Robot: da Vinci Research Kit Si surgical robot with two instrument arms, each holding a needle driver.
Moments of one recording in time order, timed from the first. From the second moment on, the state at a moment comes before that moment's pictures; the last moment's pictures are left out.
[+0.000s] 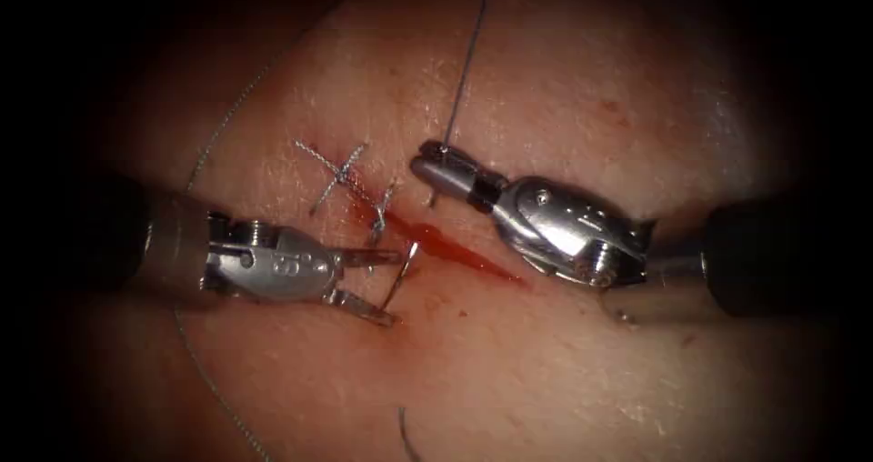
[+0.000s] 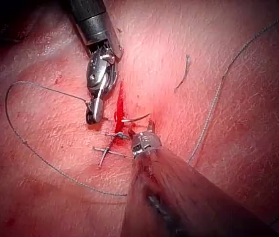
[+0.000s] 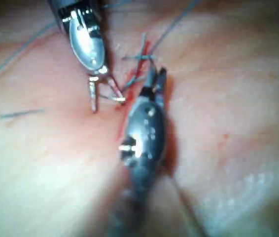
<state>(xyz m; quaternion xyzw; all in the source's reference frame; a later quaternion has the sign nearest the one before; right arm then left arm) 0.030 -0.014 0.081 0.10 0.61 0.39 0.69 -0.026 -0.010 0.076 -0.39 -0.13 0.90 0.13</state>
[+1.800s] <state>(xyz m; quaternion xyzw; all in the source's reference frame) 0.026 -0.013 0.082 0.32 0.56 0.41 0.64 -0.028 -0.009 0.069 -0.54 0.08 0.83 -0.11</state>
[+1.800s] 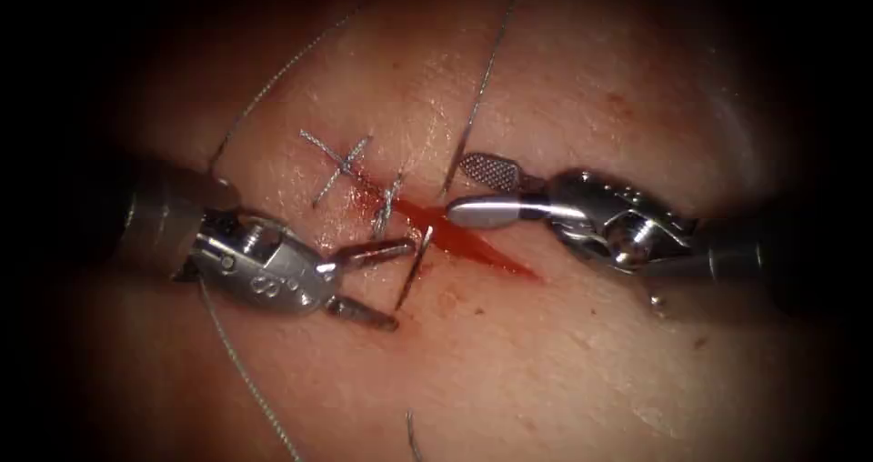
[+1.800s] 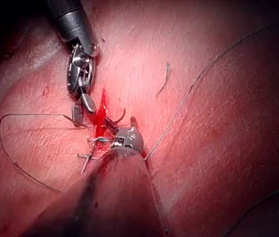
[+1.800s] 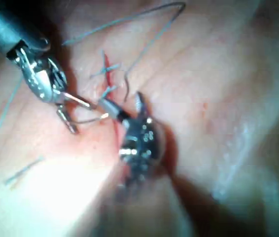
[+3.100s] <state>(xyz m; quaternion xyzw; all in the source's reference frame) 0.026 -0.015 0.081 0.32 0.56 0.42 0.64 -0.024 -0.011 0.055 -0.58 -0.31 0.75 0.06</state>
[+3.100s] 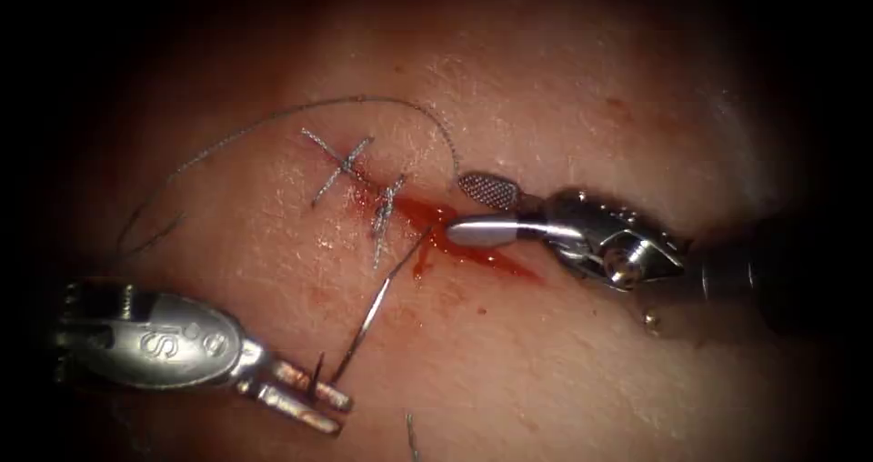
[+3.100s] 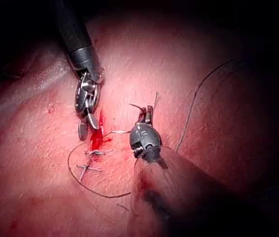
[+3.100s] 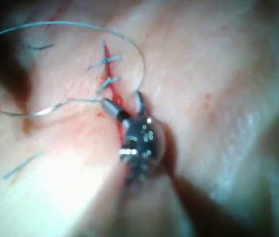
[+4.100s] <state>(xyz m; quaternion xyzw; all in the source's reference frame) 0.023 -0.010 0.066 0.22 0.57 0.37 0.70 -0.022 0.007 0.046 -0.64 0.09 0.76 0.04</state>
